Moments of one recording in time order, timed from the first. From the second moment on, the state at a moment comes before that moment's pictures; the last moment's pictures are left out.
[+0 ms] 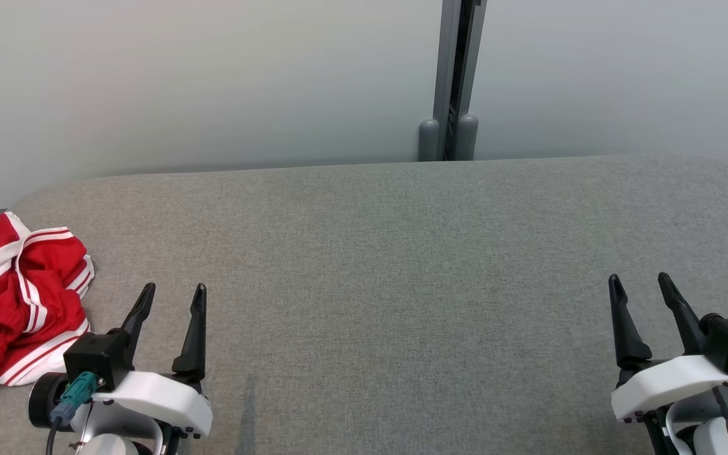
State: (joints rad) left arm -0.09 0.17 -0.13 0.21 -0.31 0.01 -0.14; right arm -0.13 -0.07 -0.04 0.28 0.18 0.13 -0.16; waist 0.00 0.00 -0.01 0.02
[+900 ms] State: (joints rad) left arm -0.10 0.16 -0.12 0.23 -0.22 0.03 -0.10; right arm -0.13 -0.05 -0.03 0.30 0.11 0.13 -0.21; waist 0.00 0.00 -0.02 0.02
